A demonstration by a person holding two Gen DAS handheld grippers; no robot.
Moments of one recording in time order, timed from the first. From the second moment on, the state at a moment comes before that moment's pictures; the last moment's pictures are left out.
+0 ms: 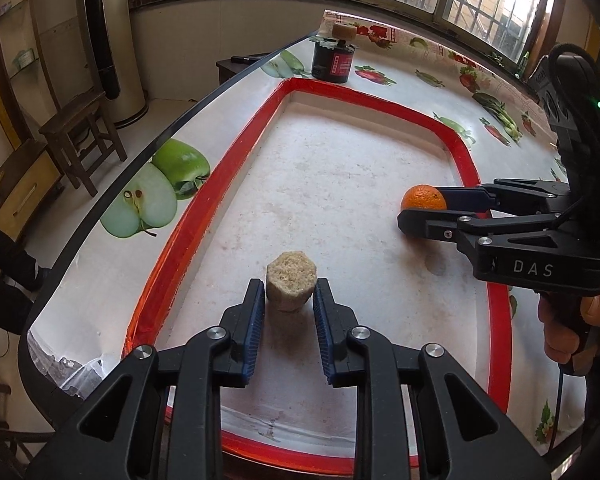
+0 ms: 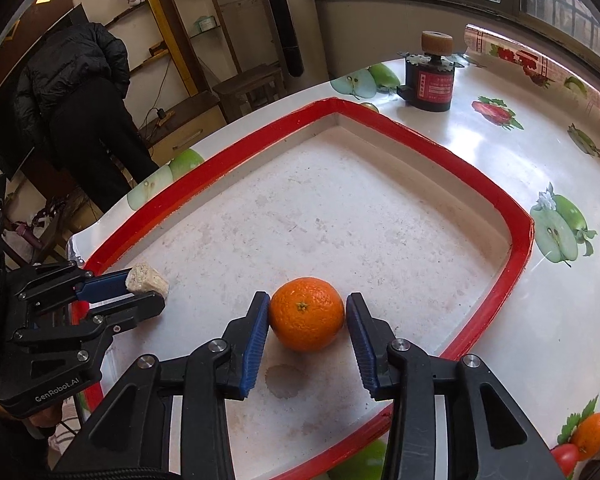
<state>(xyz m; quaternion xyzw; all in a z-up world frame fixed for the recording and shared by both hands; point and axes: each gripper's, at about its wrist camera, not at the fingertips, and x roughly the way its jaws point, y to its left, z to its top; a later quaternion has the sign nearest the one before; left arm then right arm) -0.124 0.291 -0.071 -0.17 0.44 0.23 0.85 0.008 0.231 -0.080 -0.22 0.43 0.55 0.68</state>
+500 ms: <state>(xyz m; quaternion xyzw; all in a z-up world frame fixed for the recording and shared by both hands) -0.127 0.263 -0.036 -0.15 0.41 0.22 0.87 0.007 0.164 -0.032 -0.17 0.40 0.55 0.71</state>
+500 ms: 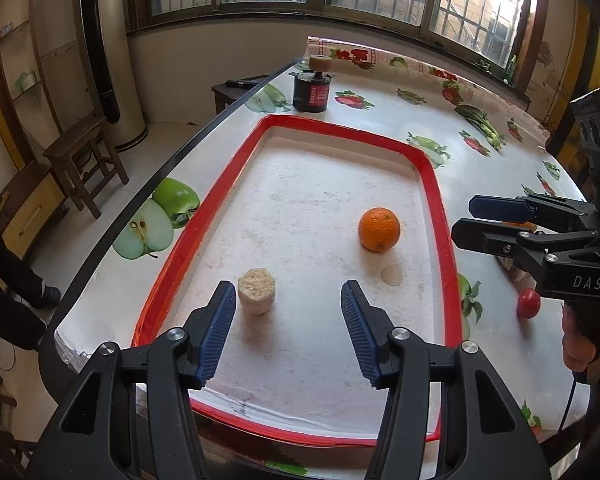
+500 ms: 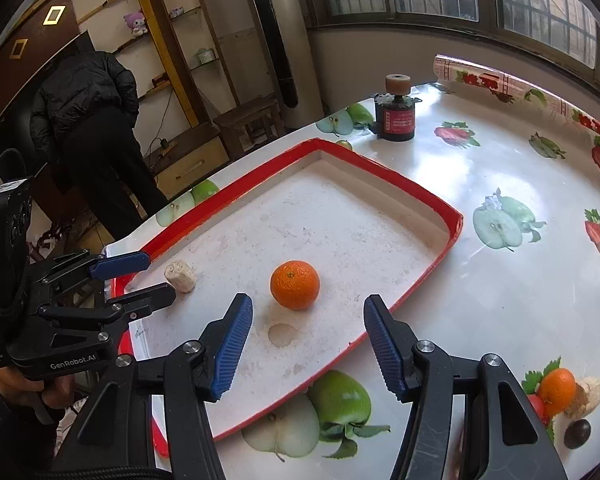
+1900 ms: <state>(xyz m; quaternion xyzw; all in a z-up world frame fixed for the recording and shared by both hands) -0.040 0.087 -0.033 -0.09 0.45 0.03 0.89 0.077 -0.083 -0.044 -0.07 0.43 0.40 0.81</state>
